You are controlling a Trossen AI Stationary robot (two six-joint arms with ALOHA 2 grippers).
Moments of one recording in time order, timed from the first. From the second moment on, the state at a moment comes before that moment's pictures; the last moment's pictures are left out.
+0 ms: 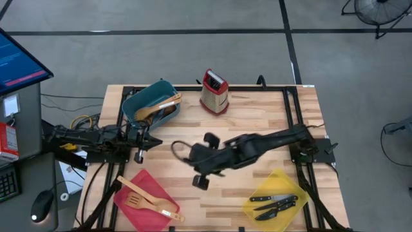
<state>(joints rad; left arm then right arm) -0.10 0.11 0.01 0.15 -0.07 -0.04 0.36 2.10 2.33 -1.05 0.33 0.49</state>
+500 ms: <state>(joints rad) -0.10 0.05 0.01 0.16 -0.07 -0.04 0.48 1.92 2.33 -1.07 0.64 0.43</state>
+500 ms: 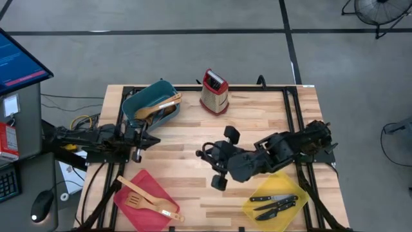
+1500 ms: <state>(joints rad) -0.02 0.00 0.01 0.27 -0.08 -0.04 0.76 1.95 2.33 -1.07 0.84 0.51</state>
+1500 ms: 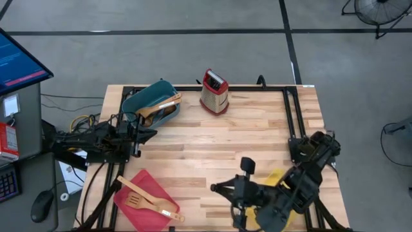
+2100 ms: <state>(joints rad) -0.02 0.00 0.01 0.27 -0.08 -0.04 0.99 1.96 2.16 -0.88 0.83 0.37</state>
